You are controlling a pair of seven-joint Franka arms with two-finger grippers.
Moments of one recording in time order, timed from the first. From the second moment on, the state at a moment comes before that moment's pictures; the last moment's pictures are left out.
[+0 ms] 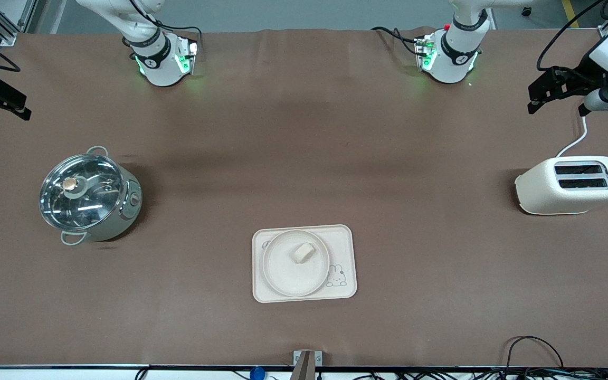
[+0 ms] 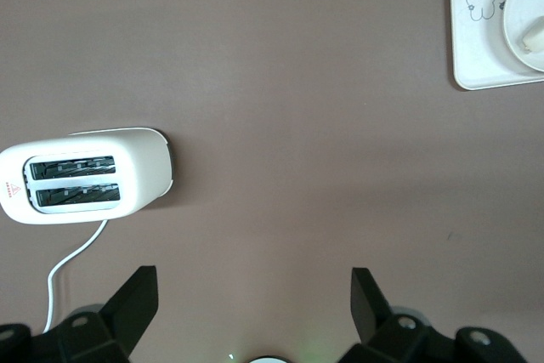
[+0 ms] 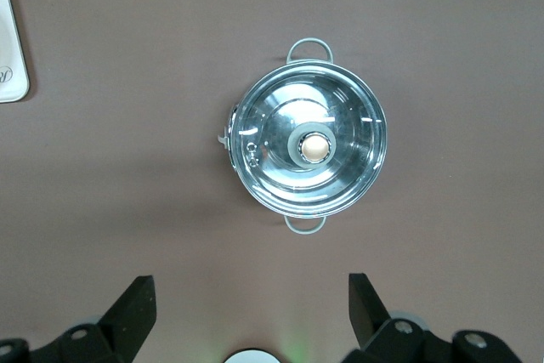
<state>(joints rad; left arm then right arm) -0.05 -0.13 -0.08 -1.63 0.00 1.51 -0.04 -0.12 -0.08 0.07 -1.56 -0.05 1.43 -0.02</state>
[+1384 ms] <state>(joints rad) -0.02 -0.02 -0.07 -1.52 0.01 1.51 -0.04 0.10 0.28 0.08 -1.63 0.28 1.88 0.17</state>
